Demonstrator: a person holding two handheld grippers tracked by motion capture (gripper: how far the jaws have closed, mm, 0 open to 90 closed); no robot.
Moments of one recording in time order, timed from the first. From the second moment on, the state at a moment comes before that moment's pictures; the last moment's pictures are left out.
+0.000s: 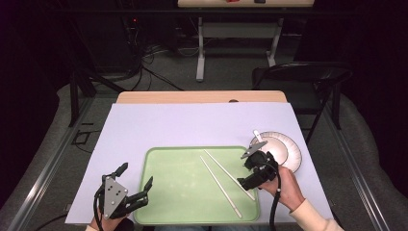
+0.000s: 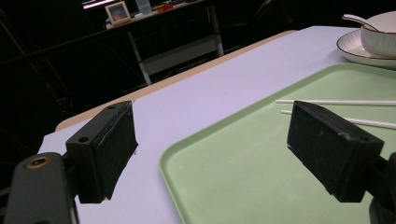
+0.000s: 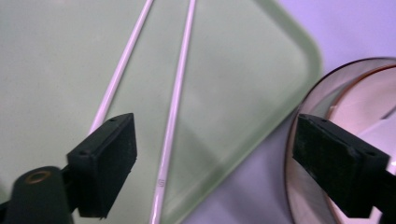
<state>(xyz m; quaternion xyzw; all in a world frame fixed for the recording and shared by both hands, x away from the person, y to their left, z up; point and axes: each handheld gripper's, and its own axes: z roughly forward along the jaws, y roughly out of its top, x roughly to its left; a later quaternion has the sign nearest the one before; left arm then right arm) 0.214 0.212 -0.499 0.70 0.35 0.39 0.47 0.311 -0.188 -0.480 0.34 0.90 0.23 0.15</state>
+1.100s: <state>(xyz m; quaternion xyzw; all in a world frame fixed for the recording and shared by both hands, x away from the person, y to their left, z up) 0.215 0.211 -0.499 0.70 0.35 0.39 0.47 0.224 -0.290 -0.500 0.34 0.83 0.38 0.25</state>
